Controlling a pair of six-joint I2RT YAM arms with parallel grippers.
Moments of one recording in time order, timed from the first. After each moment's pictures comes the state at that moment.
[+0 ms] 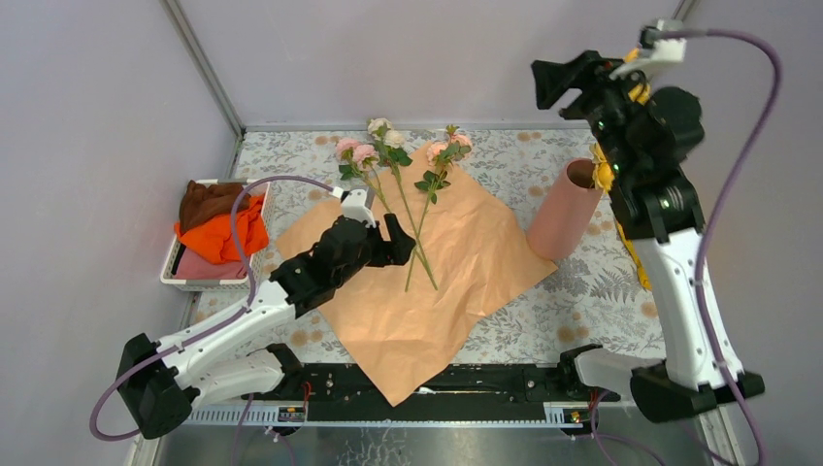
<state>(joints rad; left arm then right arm) -0.81 1.04 0.77 -0.16 -0.20 -0.62 0.28 1.15 1.64 -0.25 0.05 0.29</state>
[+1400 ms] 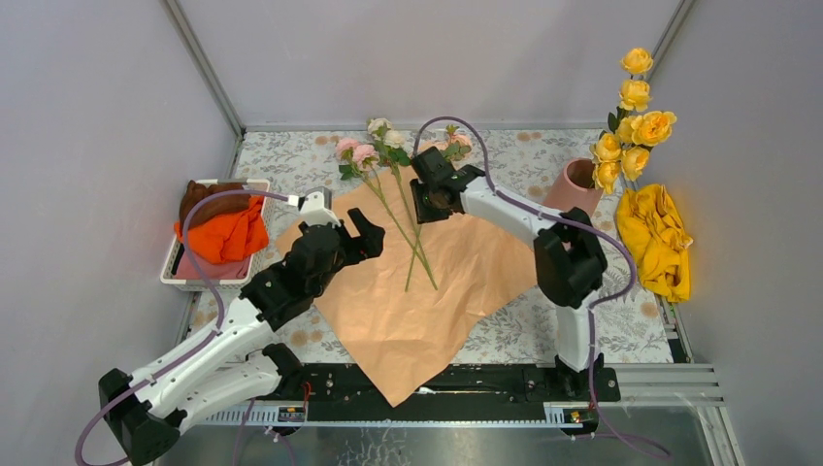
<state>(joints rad) -0.75 0.85 0.74 -0.30 -0.43 -0.72 0.69 1.95 1.60 -0.62 0.04 0.42</state>
